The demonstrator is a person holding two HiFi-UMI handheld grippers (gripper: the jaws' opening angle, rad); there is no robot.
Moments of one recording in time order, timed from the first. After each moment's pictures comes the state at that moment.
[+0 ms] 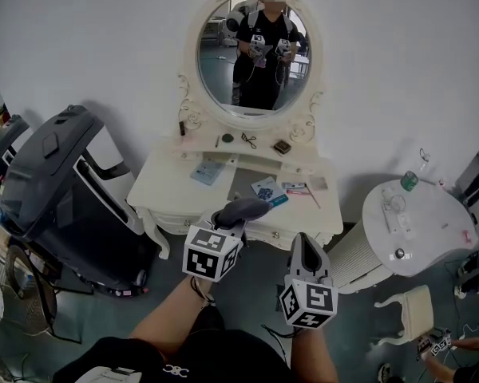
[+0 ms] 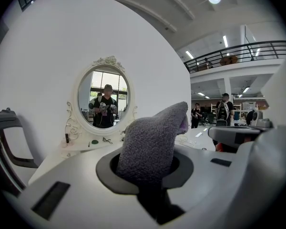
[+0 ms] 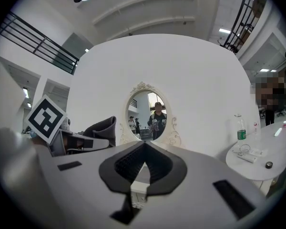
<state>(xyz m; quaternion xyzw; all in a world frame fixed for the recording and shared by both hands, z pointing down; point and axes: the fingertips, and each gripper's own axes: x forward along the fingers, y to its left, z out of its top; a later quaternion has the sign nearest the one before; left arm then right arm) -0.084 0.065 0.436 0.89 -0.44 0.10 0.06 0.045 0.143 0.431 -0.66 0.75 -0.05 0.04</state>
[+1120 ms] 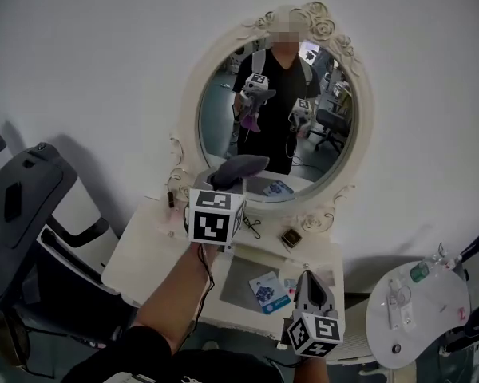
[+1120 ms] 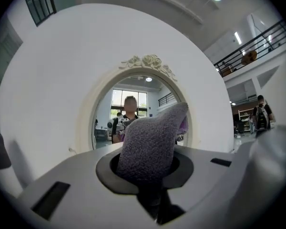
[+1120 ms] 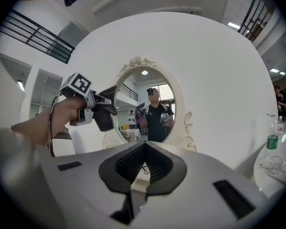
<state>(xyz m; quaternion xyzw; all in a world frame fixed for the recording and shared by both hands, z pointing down) -0.146 -0.340 0.288 0.83 -0.56 0.01 0.01 0.053 -0.161 0.422 -0.65 0.75 -0.07 -0.01</state>
